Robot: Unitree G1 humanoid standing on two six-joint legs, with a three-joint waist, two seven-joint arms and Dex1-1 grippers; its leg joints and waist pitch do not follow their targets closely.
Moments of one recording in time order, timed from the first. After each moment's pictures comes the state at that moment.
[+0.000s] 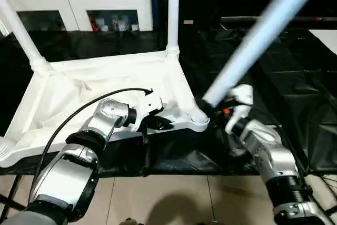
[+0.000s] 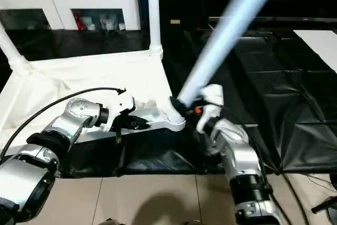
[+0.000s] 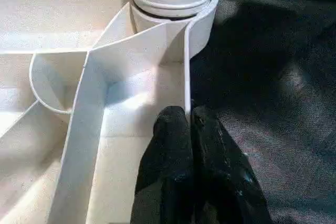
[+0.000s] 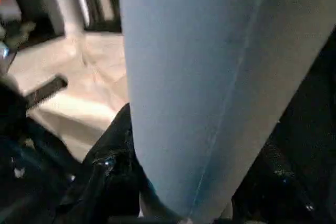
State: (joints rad) left arm -0.82 0.27 -0.25 1.10 0.09 -0.19 -1.16; right arm -0.40 -0.20 0.04 0.39 0.24 0.15 0.66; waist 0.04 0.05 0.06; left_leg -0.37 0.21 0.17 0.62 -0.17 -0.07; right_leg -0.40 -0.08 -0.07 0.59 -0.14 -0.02
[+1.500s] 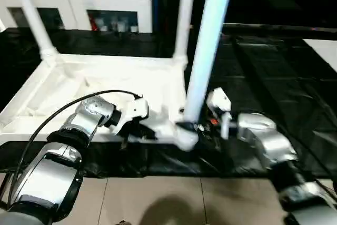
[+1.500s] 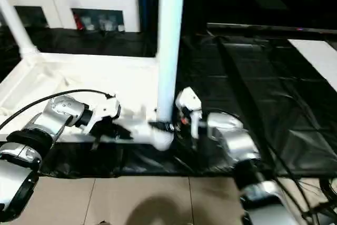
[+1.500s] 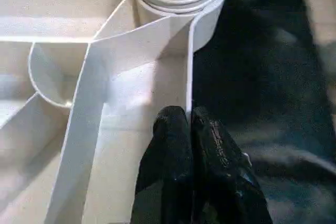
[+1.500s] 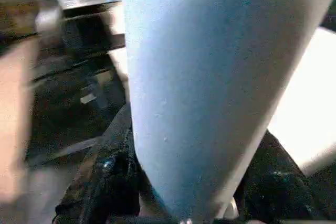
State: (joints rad) left arm -0.82 0.36 -0.28 1.07 0.13 -0.17 -1.29; right arm -0.54 -0.24 0.16 0.59 0.18 0.08 0.95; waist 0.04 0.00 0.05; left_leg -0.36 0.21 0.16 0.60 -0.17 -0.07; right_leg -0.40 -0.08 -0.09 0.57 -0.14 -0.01
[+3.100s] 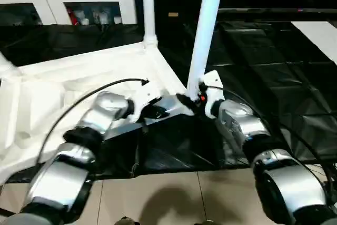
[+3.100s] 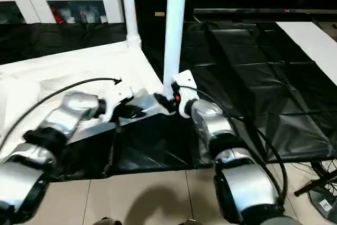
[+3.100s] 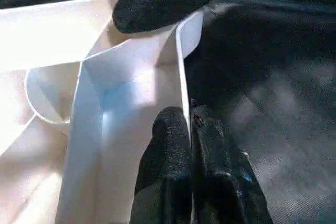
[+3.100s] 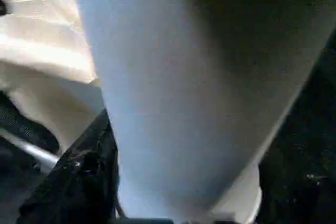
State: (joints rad) left arm -0.79 0.32 -0.24 0.91 0.10 -0.07 -1.13; right arm -0.78 -0.15 0.08 1.04 0.09 -0.08 0.71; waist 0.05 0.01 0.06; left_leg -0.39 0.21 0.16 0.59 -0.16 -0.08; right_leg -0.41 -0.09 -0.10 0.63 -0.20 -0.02
